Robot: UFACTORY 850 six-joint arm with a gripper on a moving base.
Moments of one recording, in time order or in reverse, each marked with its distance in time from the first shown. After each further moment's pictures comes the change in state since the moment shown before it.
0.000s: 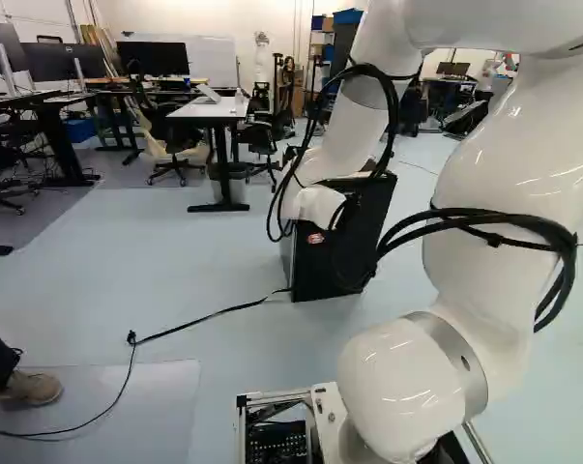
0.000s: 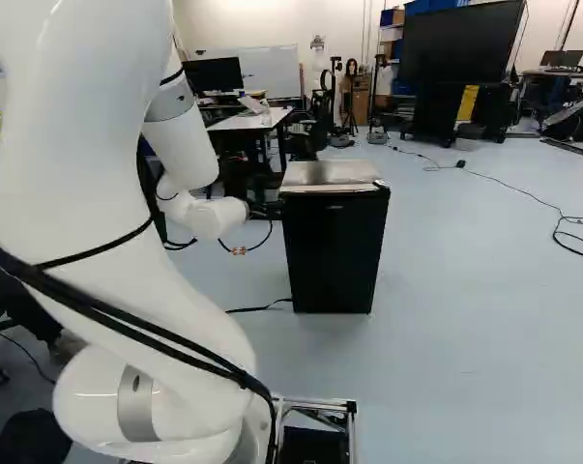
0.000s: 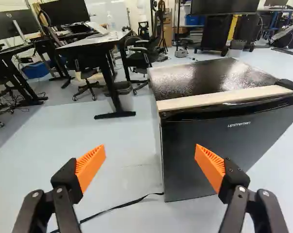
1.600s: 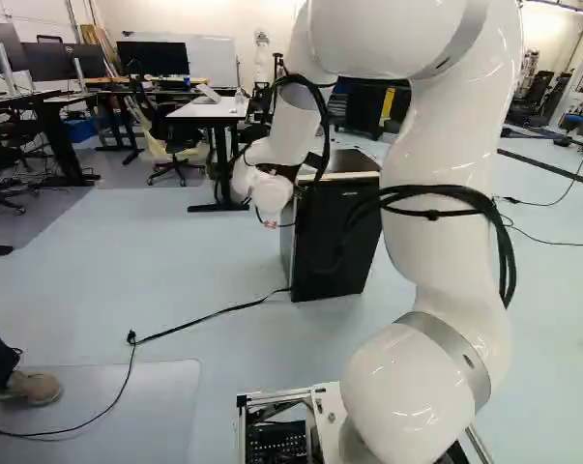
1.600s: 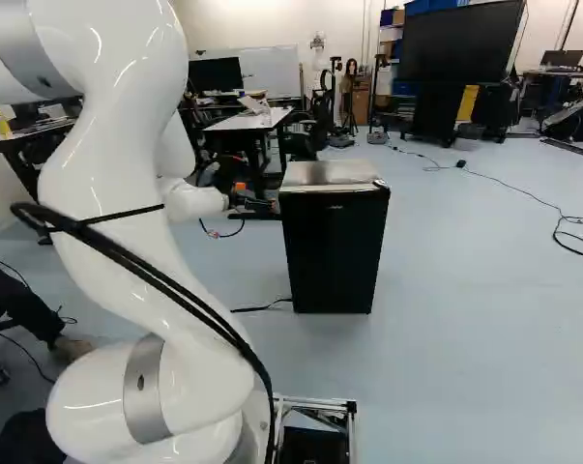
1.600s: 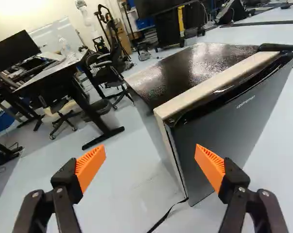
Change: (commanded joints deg) arm 11.0 -15.0 -17.8 32.6 2.4 0.0
